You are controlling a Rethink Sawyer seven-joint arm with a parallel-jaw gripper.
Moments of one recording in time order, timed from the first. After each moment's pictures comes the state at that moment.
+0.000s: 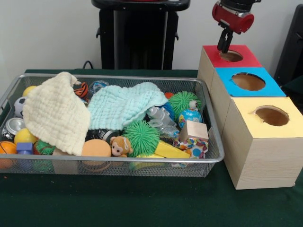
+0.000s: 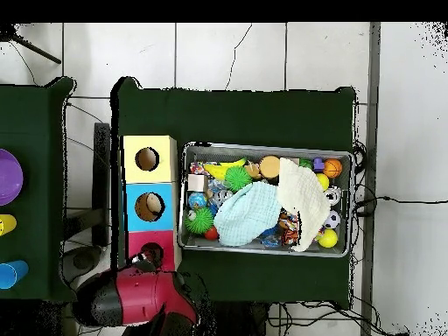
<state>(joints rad) 0.33 -0.78 -0.23 2.04 0.03 0.38 2.90</state>
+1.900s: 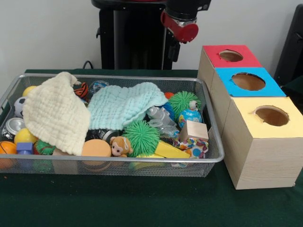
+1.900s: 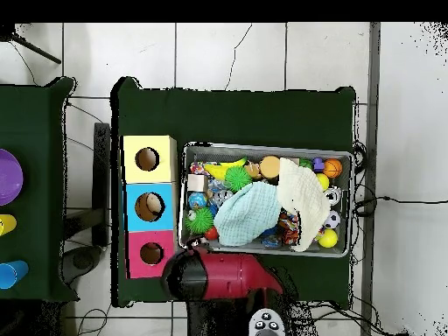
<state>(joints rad) -0.10 -0.79 -0.08 2.04 -0.19 0.40 2.90</state>
